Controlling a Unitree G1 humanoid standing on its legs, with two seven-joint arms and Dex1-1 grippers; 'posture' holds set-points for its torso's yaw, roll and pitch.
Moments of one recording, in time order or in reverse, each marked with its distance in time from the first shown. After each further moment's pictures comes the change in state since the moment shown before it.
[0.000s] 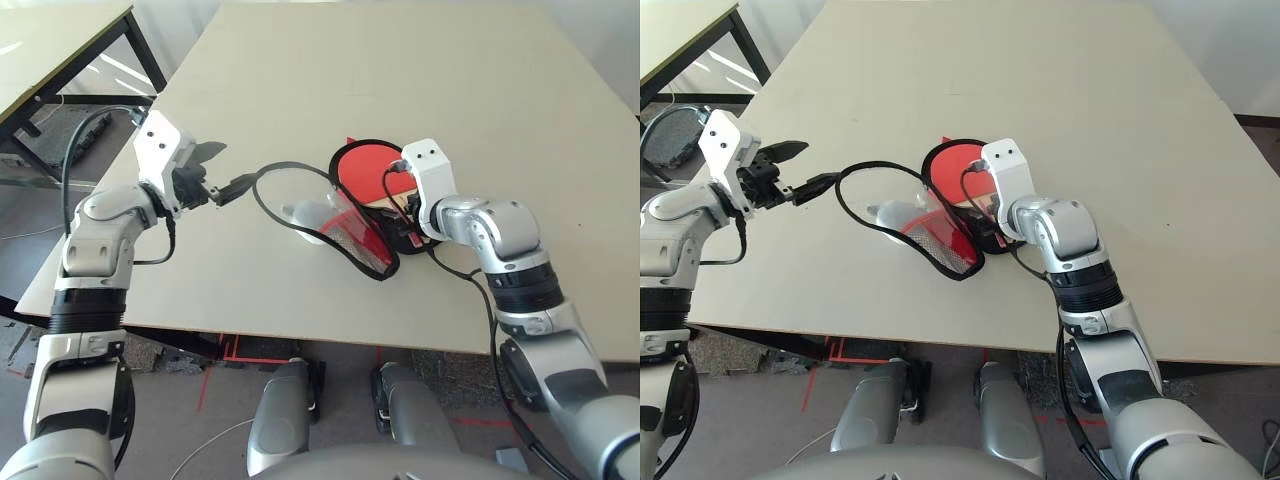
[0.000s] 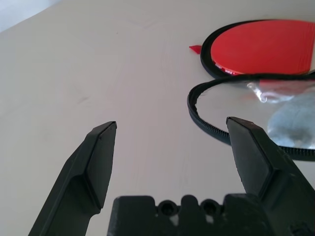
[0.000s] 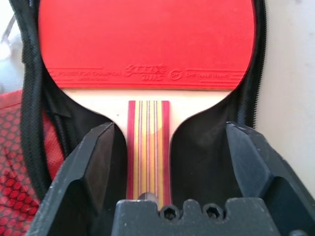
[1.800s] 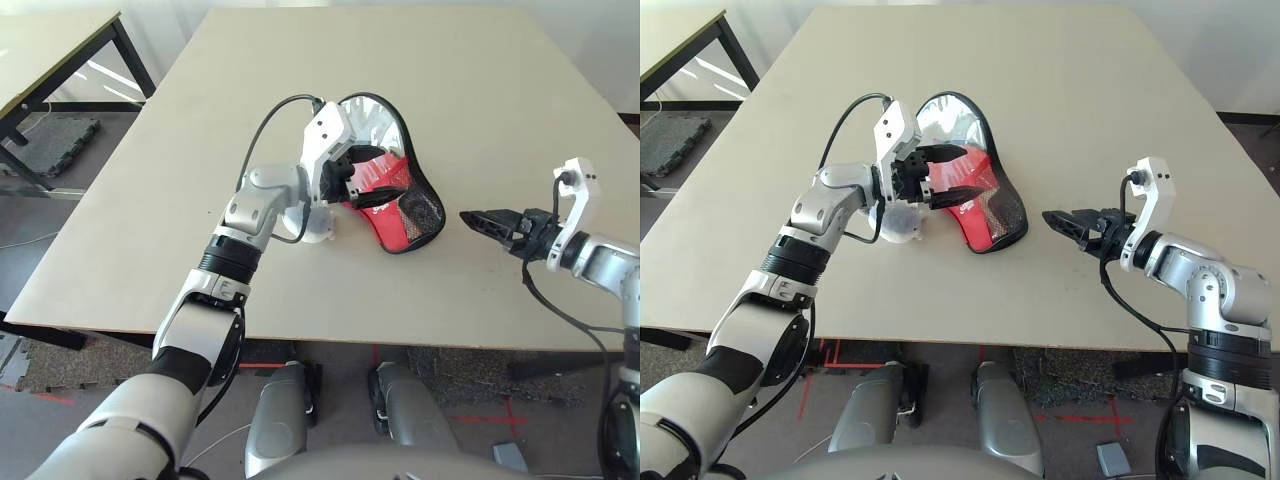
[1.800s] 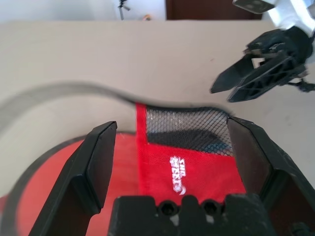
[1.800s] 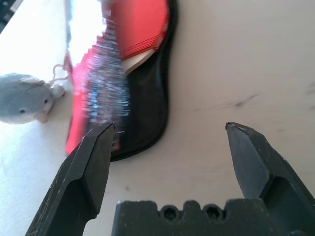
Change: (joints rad) left arm -0.336 -0.419 -0.294 0.234 0.047 -0.062 -0.156; right arm 0.397 -0.276 -0.430 -0.020 0.429 -0.248 0.446
